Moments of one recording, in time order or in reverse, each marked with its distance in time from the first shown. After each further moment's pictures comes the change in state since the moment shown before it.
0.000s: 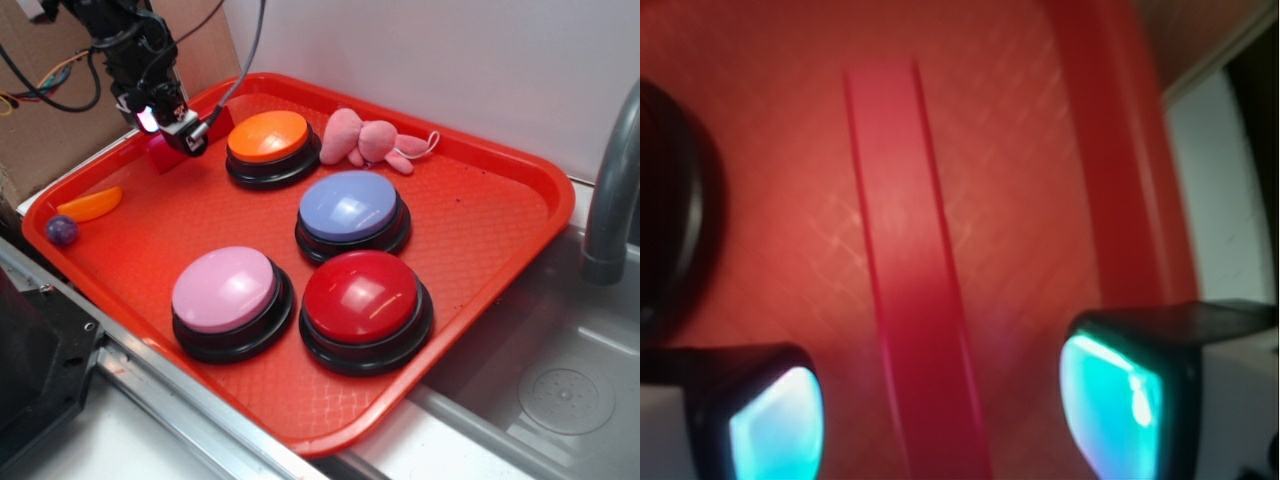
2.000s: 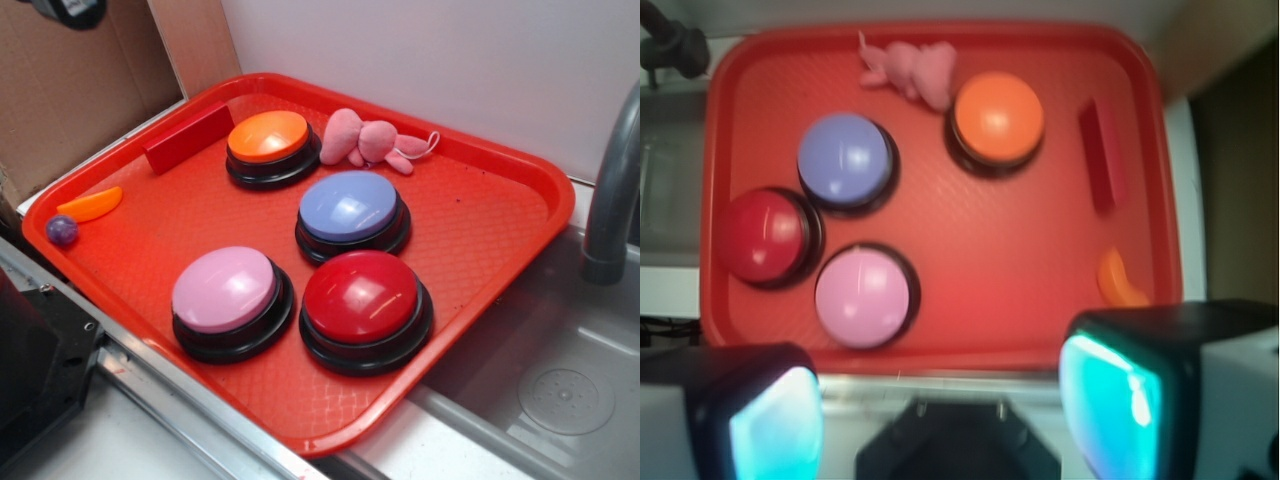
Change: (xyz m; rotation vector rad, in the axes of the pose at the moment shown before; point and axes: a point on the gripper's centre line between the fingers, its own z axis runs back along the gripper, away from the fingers) arm -0.063 -0.147 0.201 -0.027 -0.038 -0.086
